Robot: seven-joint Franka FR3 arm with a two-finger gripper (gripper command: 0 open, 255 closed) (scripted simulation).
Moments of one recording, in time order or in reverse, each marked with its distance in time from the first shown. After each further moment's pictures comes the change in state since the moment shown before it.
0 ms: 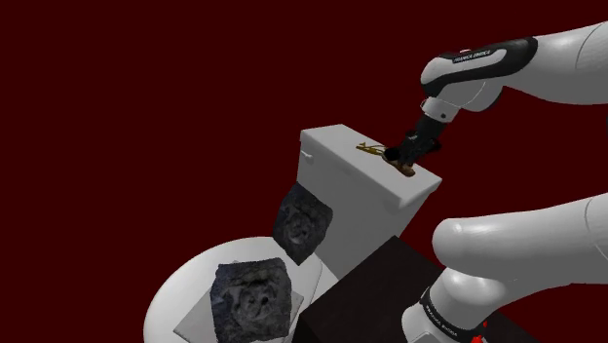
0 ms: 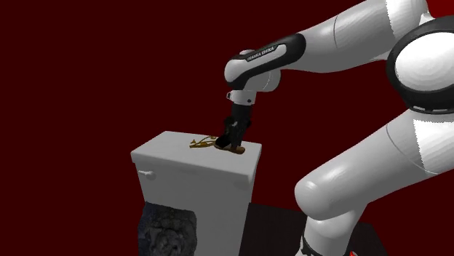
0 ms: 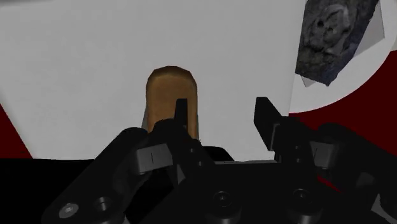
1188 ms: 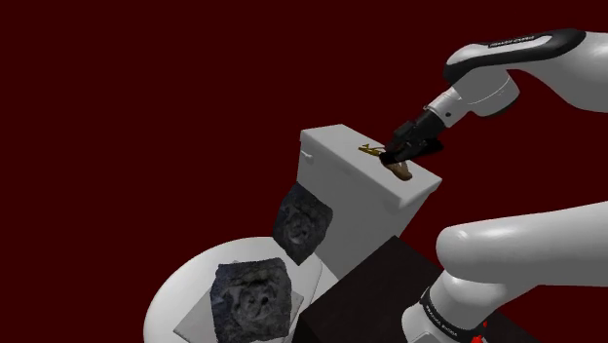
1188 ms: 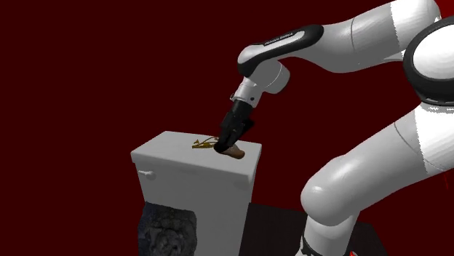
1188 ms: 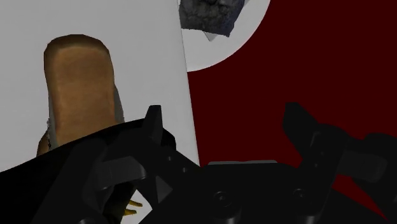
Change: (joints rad) arm 0.218 -0.020 -0.264 -0.017 0.287 -0.097 0.004
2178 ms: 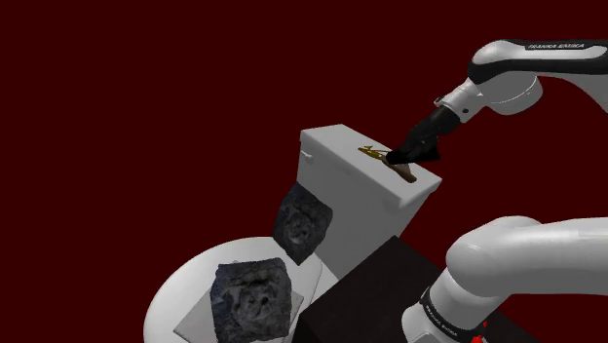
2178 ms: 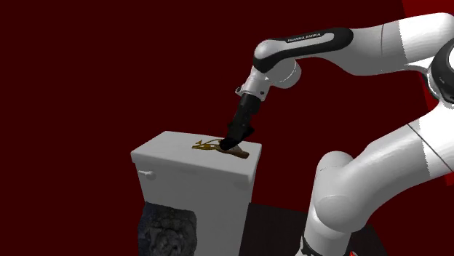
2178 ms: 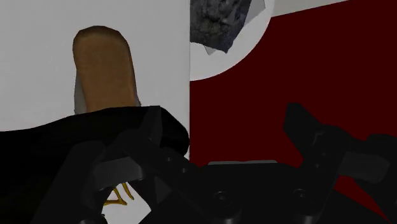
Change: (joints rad) arm 0.357 -0.141 -0.343 0.019 -0.272 -0.027 0.087
